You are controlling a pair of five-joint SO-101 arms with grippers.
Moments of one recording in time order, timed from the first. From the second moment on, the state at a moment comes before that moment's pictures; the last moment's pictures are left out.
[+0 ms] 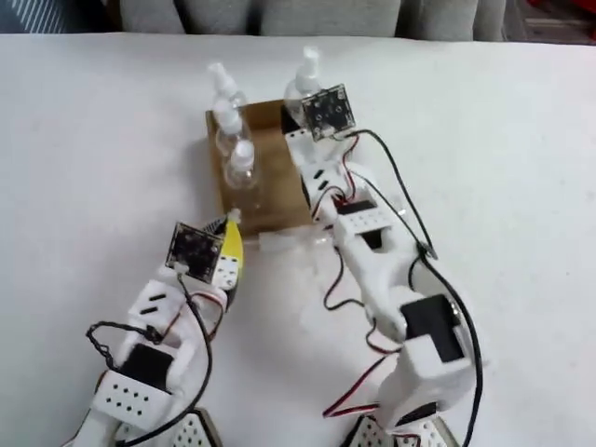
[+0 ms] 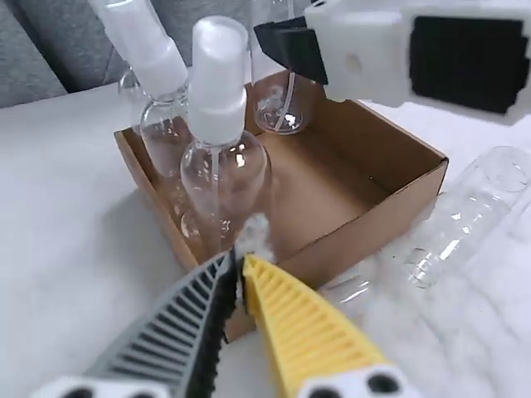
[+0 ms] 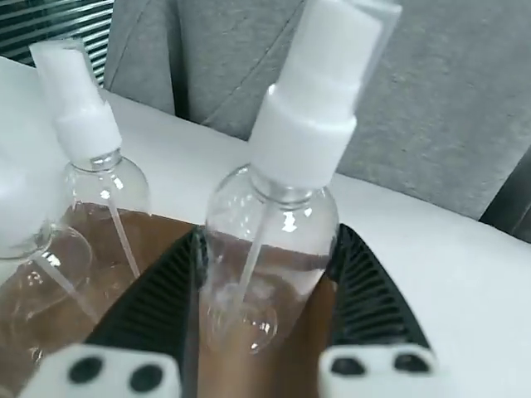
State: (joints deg) left arm 13.8 -83.7 97.7 16.8 -2.2; right arm -20.3 10.8 32.3 -23.6 10.9
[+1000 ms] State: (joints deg) left arm 13.8 -83.7 97.7 16.8 -2.2; right arm -19.8 24.5 23.5 -23.6 11.5
